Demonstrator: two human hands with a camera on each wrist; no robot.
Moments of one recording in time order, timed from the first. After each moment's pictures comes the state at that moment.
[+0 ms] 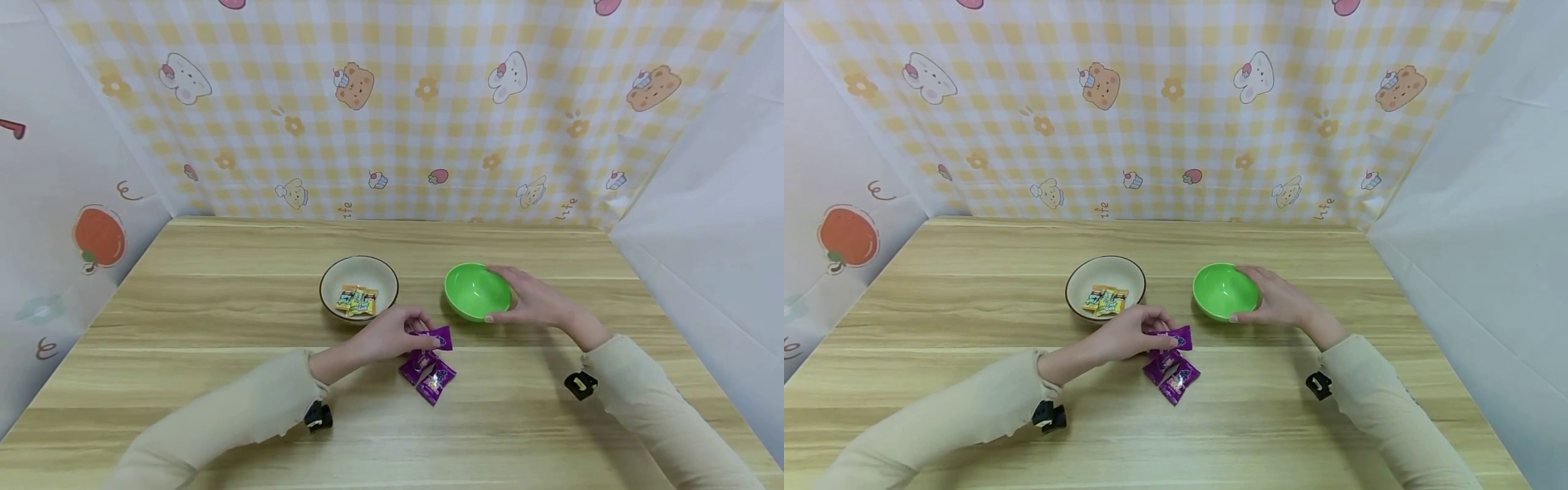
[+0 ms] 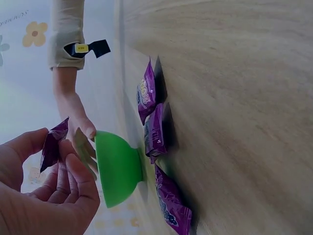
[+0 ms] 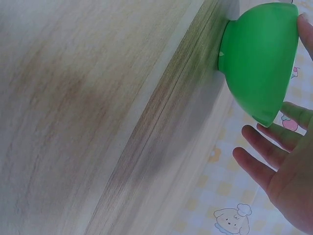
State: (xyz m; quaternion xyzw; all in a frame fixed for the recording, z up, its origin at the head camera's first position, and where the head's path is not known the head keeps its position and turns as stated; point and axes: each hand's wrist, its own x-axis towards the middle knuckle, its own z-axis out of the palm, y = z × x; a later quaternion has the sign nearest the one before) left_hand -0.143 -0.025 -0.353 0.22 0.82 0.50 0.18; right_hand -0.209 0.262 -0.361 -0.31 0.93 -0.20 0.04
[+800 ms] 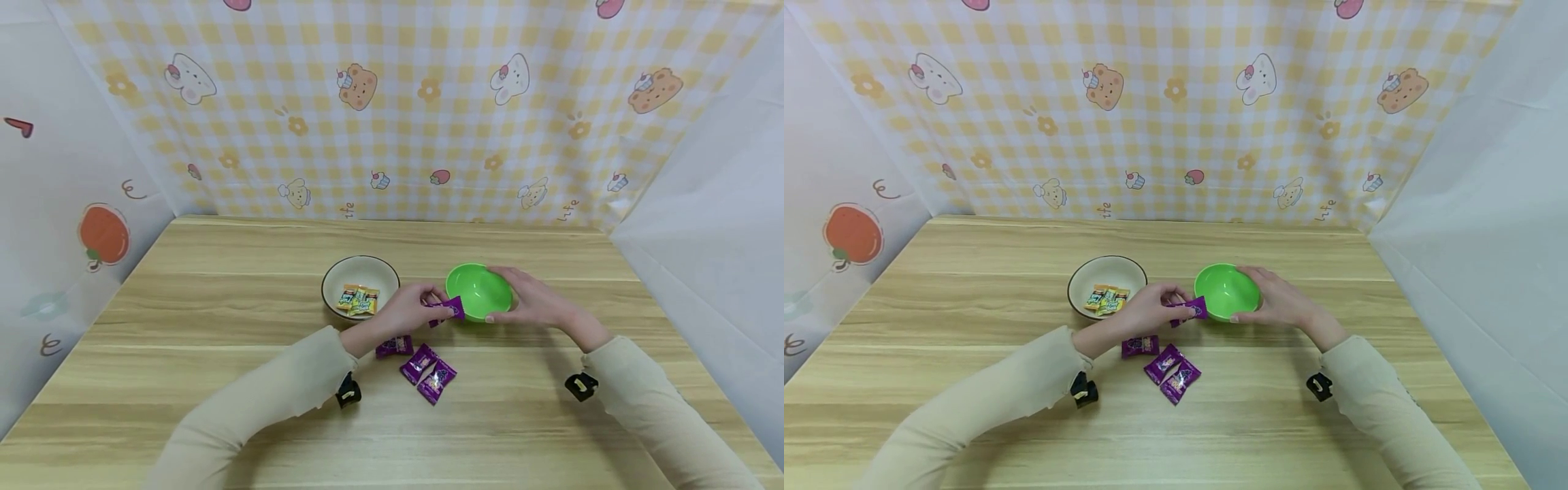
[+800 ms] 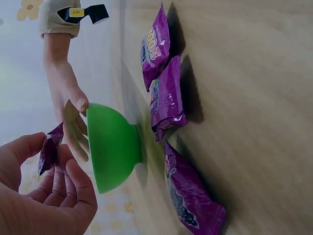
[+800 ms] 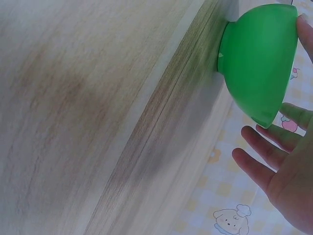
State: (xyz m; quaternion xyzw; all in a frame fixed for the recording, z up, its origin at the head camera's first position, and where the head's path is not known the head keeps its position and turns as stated) left_hand -0.175 0.000 -0.353 0.18 0.82 0.52 0.15; right_hand -0.207 0.259 -0.360 -0.31 0.93 -0.21 0.05
